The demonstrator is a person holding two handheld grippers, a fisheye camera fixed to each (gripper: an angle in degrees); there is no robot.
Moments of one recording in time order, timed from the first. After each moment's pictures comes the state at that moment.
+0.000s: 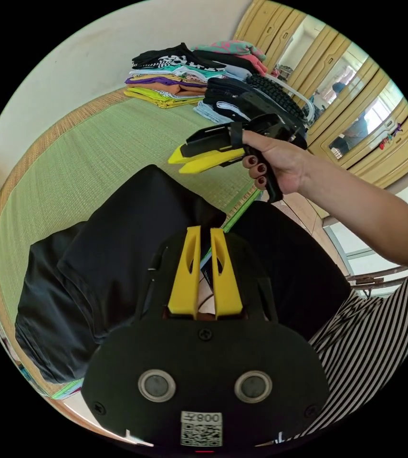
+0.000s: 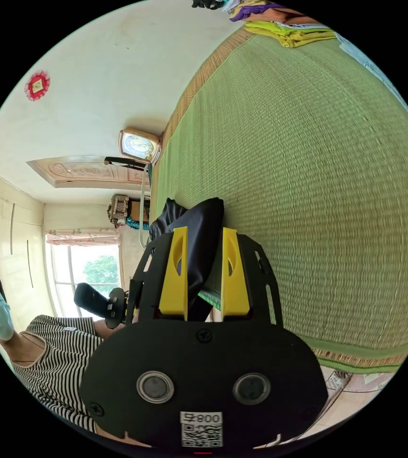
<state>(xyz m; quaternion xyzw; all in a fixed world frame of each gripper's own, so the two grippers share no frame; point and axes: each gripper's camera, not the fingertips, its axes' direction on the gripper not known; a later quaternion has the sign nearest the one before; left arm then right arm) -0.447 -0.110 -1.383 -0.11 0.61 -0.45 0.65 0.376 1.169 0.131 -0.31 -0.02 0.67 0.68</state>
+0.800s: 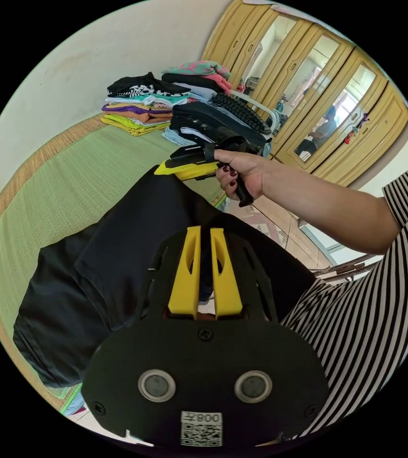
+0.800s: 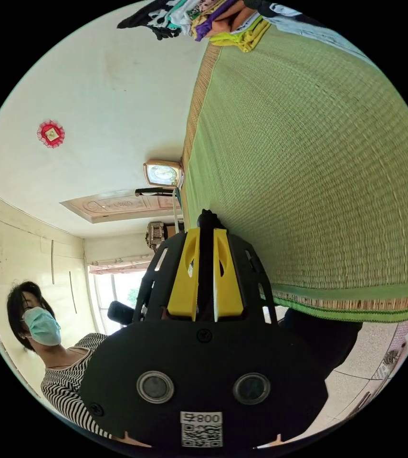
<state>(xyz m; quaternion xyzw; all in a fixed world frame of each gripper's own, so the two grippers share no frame) -0.391 -0.003 -1.454 -0.02 0.62 -0.46 0.64 0.377 1.157 0.095 -0.18 -0.05 0.75 0.63</state>
